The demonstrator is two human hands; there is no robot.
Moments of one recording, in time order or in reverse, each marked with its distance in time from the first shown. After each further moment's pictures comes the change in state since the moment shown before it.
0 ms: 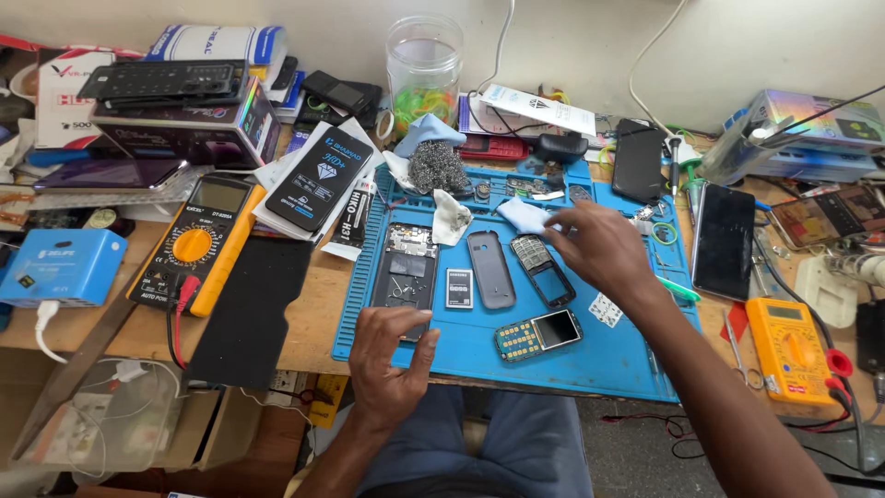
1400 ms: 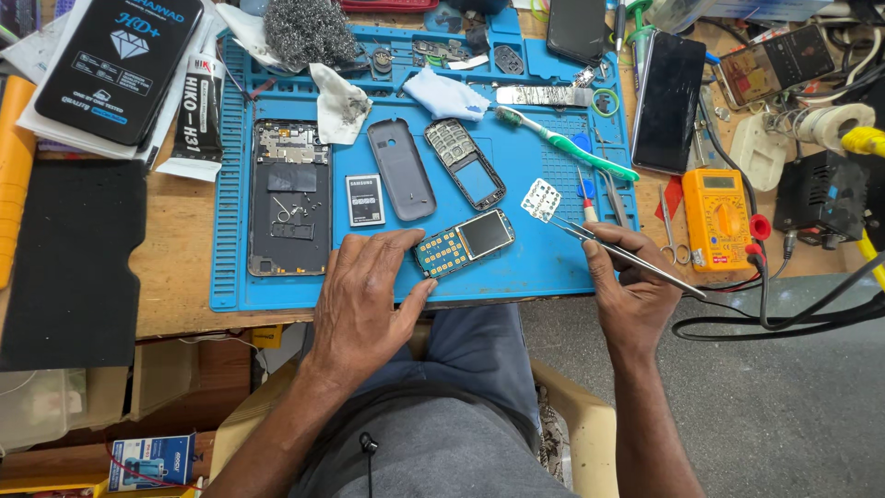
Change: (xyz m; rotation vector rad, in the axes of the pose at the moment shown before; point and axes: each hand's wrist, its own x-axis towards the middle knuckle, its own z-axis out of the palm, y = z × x) left_hand -0.001 0.026 0.045 0.075 -0.553 -0.077; right_hand -0.197 0.010 0.006 0.684 0.496 0.424
